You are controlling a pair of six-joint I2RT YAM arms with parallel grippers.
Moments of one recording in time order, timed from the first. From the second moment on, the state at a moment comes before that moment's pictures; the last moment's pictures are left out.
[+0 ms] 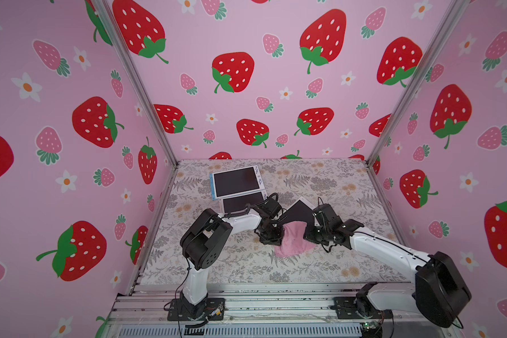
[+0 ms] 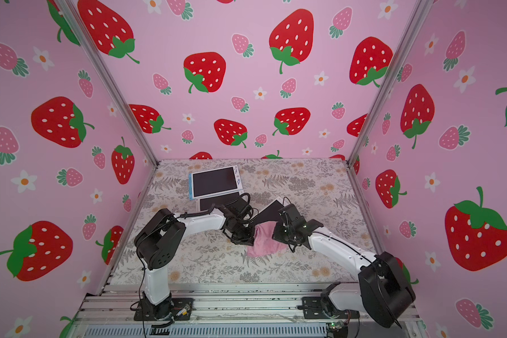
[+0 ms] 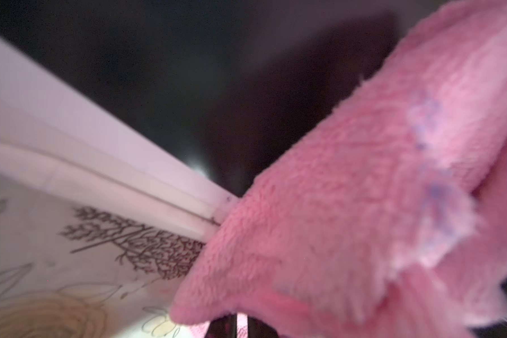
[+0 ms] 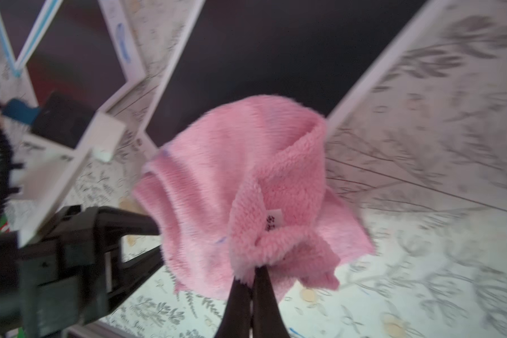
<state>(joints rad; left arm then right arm) -0.72 1.95 1.20 -0.52 0.48 -0.69 0.69 1.36 0.80 -0.45 -0.06 0.85</state>
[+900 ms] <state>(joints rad) -0.54 1.94 1.39 -0.63 0.35 -0.67 0.73 1.66 1.00 -0.58 0.02 0.90</state>
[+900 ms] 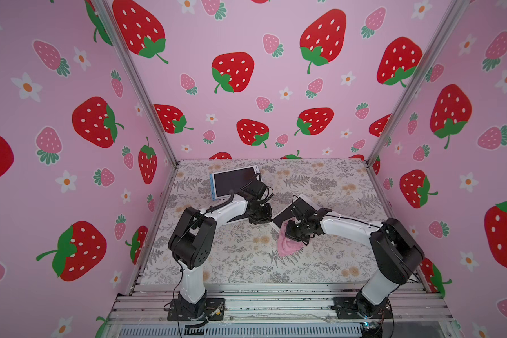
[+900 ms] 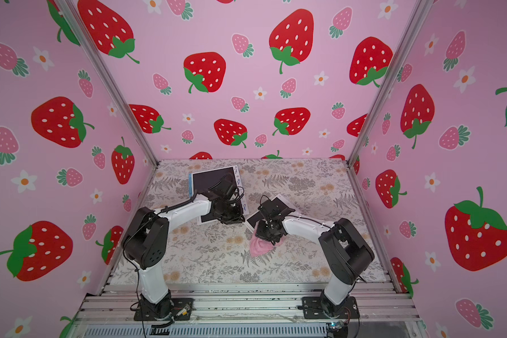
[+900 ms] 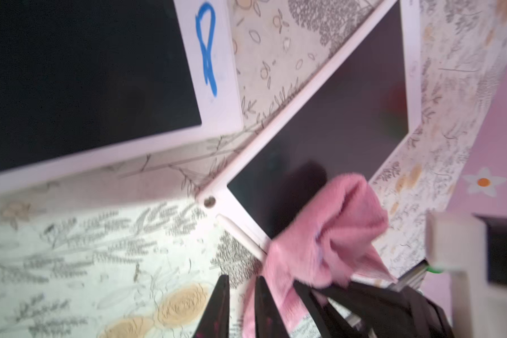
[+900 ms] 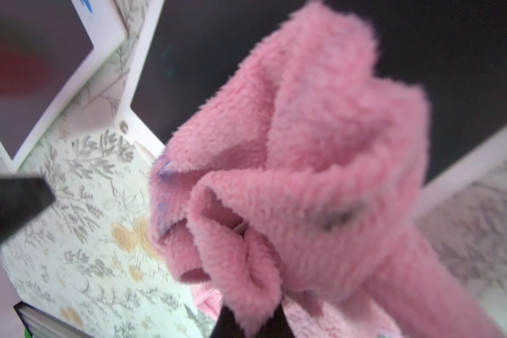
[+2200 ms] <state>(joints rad) -0.55 2.07 1.55 -0.74 0.27 -0.56 0.72 1.77 0.95 -0.30 -0.05 0.96</state>
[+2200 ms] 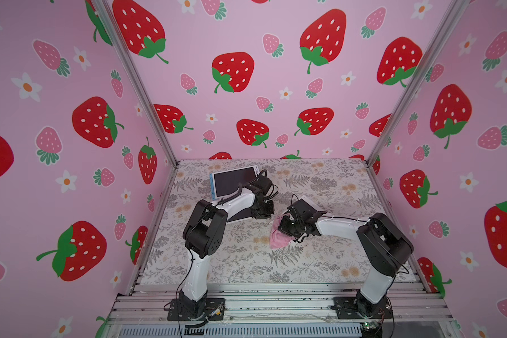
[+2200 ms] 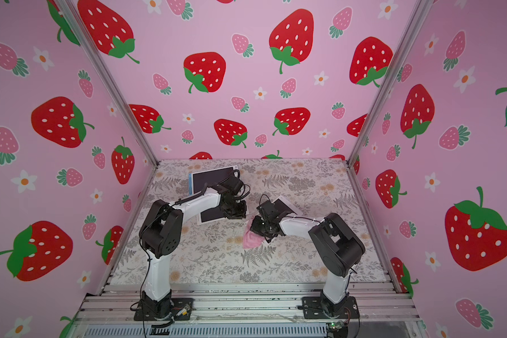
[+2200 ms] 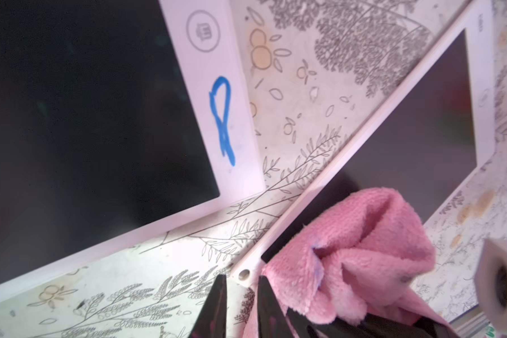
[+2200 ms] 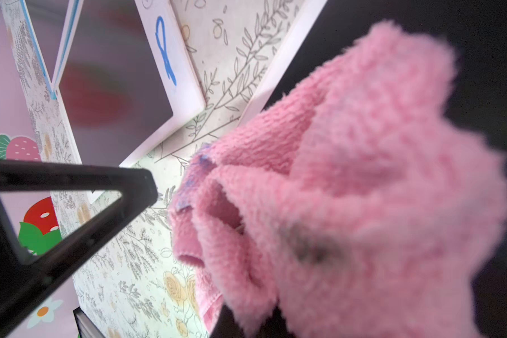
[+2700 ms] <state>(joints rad) -0.62 2.12 1.56 -0.77 0.22 -0.52 0.72 1.75 0.92 -0.29 -0.06 0.97</state>
